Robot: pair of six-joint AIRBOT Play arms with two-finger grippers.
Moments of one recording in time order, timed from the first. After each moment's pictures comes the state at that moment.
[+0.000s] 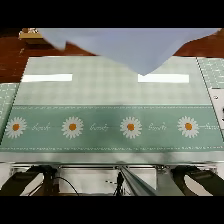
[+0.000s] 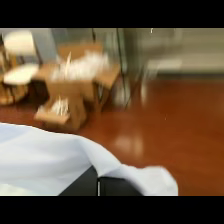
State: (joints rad) left arm 0.01 -0.88 1.94 0.93 -0.94 -1.30; right arm 0.12 -1.03 1.88 -1.19 0.91 1.49
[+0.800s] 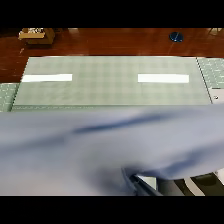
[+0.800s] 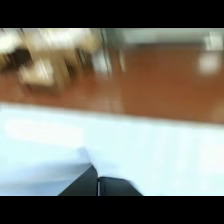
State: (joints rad) left arm 0.02 -0.53 1.96 1.02 -1.66 -1.80; right arm 0.12 -0.67 2.01 -1.37 1.71 1.70
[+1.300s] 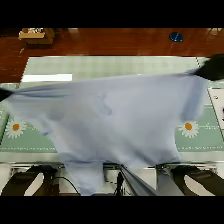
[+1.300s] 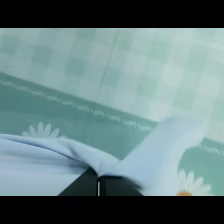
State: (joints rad) left arm 0.02 -0.74 1.40 1.27 -1.60 -1.58; right arm 0.12 -1.12 1.65 -1.43 1.60 1.49
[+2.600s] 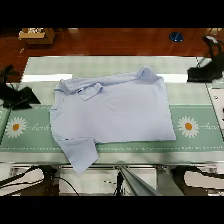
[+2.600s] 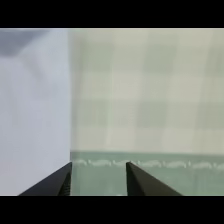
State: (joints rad) left arm 0.41 -1.30 1.13 1.23 -1.48 -1.41; right arm -0.21 -1.45 1.48 -1.46 1.38 1.42
